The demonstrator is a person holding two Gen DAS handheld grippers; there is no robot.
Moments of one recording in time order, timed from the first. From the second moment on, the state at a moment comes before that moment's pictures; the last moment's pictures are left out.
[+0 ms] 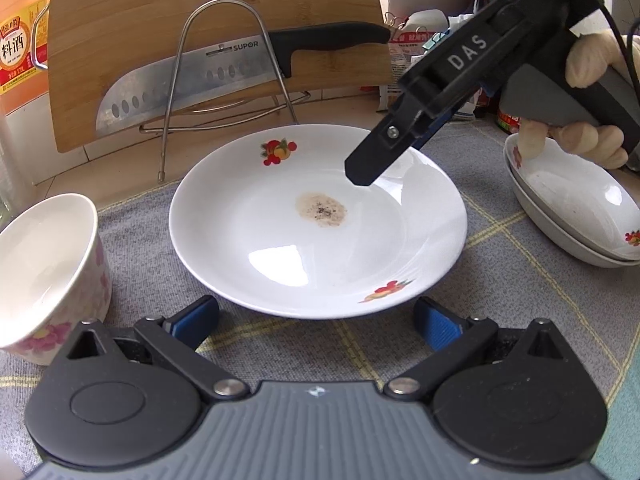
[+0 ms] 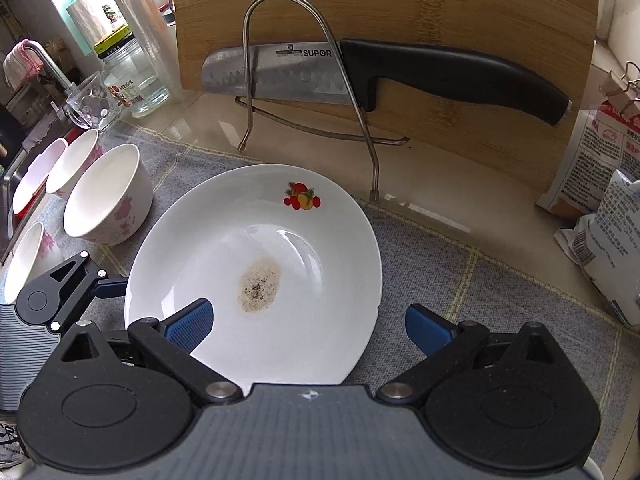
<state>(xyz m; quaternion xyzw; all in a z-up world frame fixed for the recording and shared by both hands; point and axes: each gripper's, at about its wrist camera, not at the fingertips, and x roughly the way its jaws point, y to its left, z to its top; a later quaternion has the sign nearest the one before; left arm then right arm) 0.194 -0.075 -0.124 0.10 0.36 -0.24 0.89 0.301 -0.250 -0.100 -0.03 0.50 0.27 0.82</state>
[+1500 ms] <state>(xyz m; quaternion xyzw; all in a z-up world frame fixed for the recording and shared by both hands) 0.192 -0.073 -0.120 0.13 0.33 -0.26 0.90 0.368 -0.221 -0.117 -0.03 0.56 0.37 0.74</state>
